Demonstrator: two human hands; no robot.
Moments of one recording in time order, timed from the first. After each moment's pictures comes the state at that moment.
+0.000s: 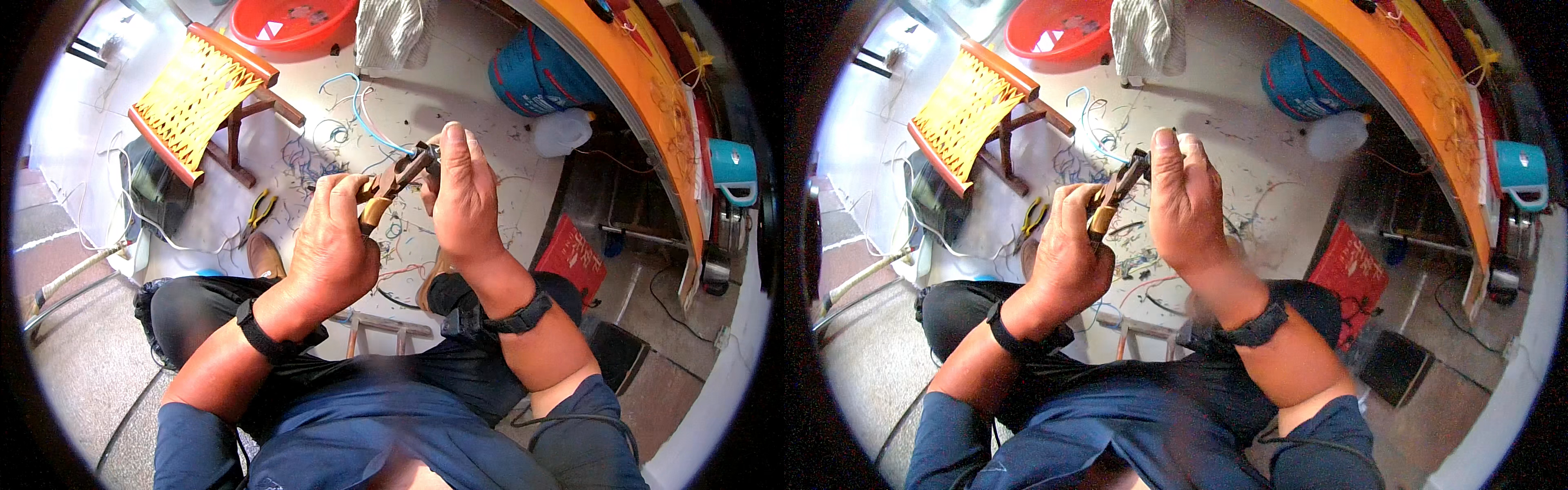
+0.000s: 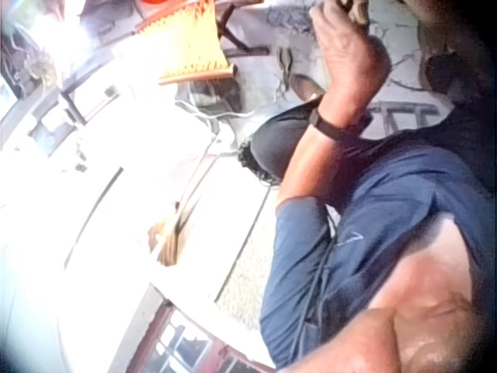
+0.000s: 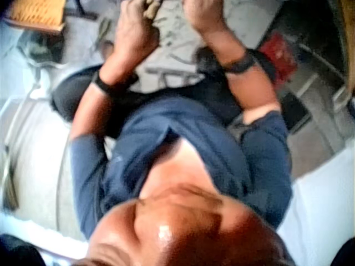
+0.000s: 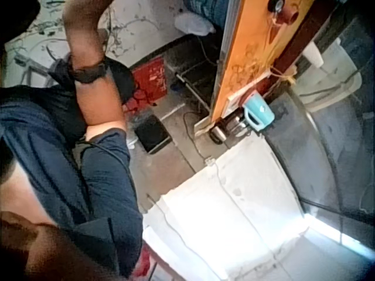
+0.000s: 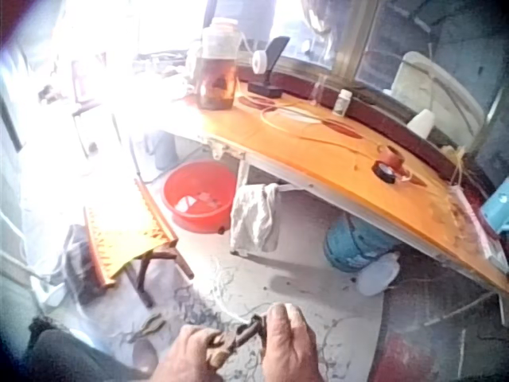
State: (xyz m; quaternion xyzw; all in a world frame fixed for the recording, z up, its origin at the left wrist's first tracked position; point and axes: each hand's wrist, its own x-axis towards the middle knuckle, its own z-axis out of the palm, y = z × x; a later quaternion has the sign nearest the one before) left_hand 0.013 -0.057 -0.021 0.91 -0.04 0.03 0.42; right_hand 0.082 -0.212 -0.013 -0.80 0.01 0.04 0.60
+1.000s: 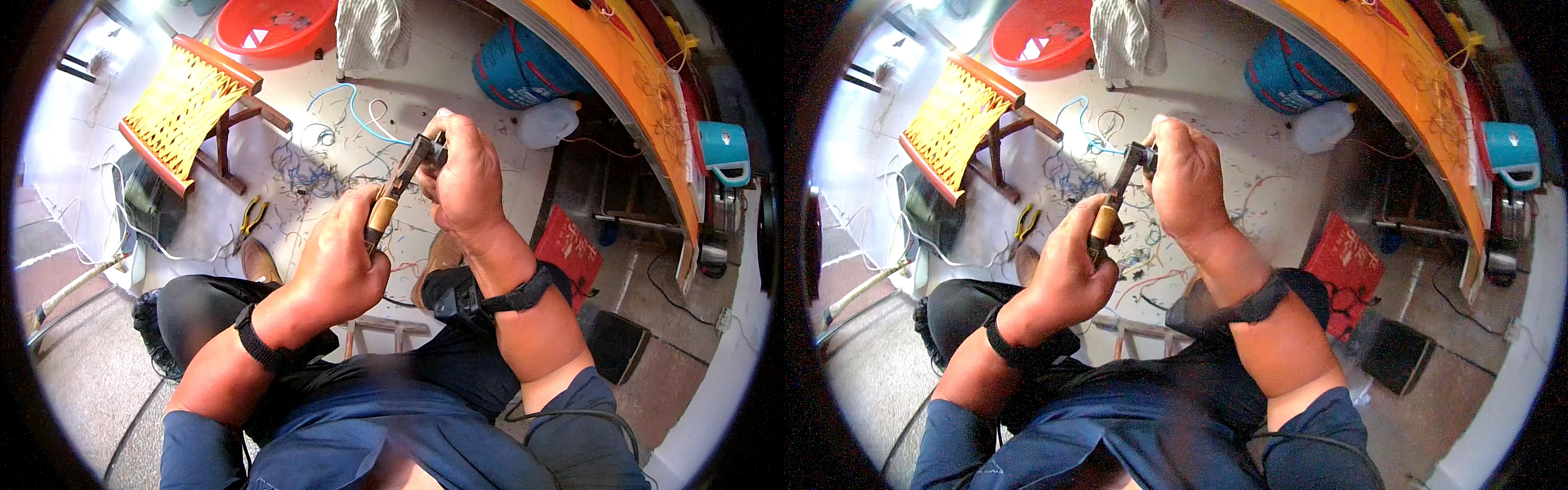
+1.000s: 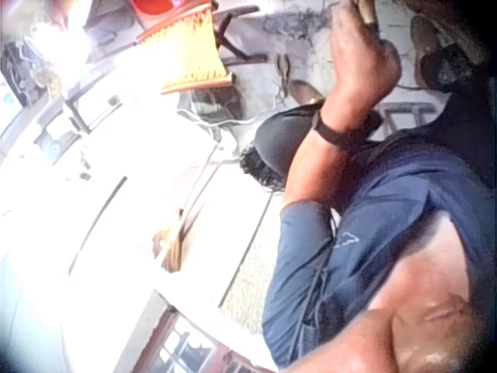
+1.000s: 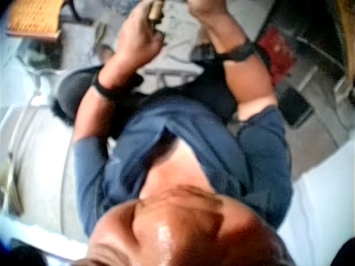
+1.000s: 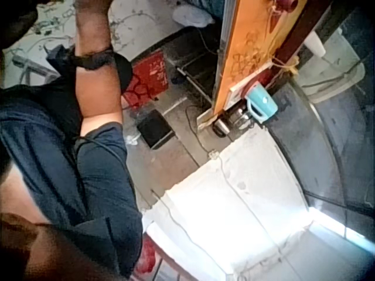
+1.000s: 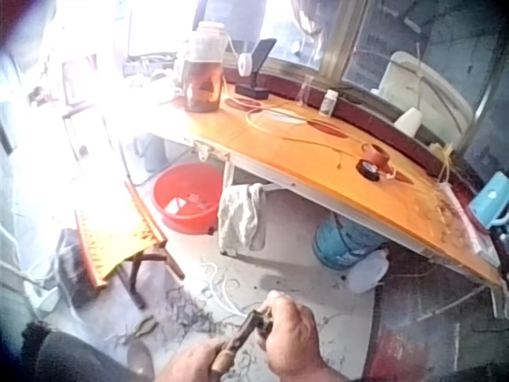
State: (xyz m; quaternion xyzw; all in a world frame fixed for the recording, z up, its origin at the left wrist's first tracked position) left_hand 0.009 -0.067 -0.009 0.85 -0.07 -0.06 0.52; right_hand 0.100 -0.228 0.000 -0.73 0.03 0.11 0.68
